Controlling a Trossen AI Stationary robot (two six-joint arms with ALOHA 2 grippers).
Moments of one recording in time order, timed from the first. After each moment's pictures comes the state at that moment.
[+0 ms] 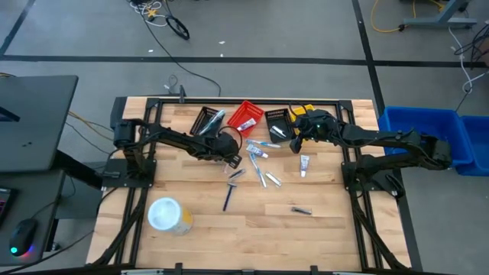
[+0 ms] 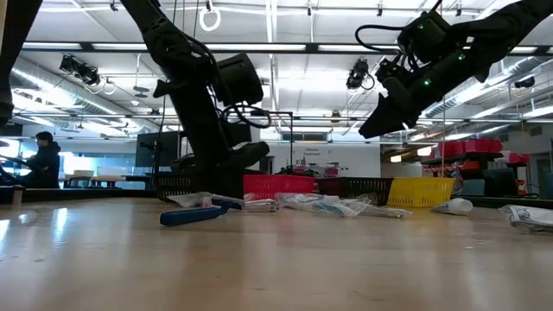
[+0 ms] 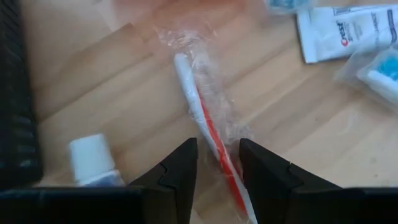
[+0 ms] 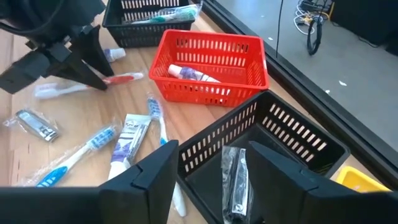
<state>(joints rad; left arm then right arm) 0.14 1.83 0.93 -0.20 -0.37 -0.75 -0.44 1.12 0.53 0.03 0.02 0.00</state>
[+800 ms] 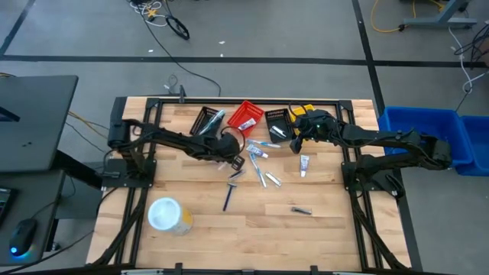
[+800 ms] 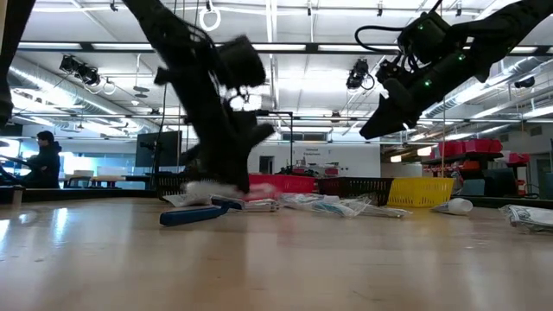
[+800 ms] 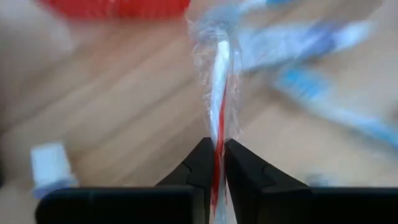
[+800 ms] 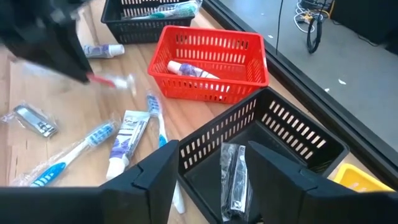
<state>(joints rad) 0.11 1.76 0.97 -0.19 -0.32 -0.72 -0.44 1.12 0.53 0.02 0.02 -0.01</state>
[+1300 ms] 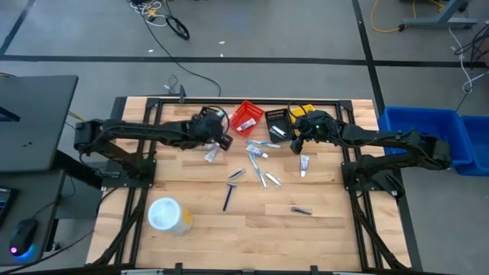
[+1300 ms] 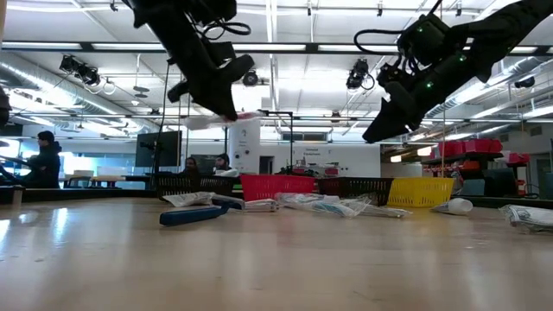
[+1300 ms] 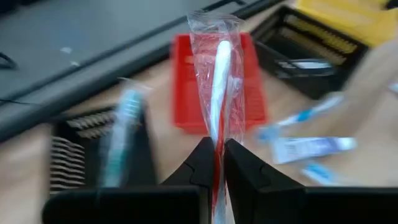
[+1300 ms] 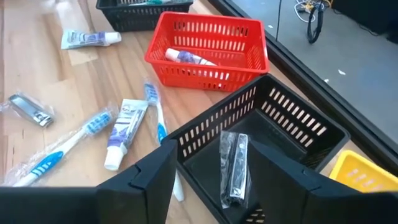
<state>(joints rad) 0.16 1.42 0.98 -0.37 -0.58 -0.57 -0.44 1.12 0.53 -0.02 0.03 0.00</state>
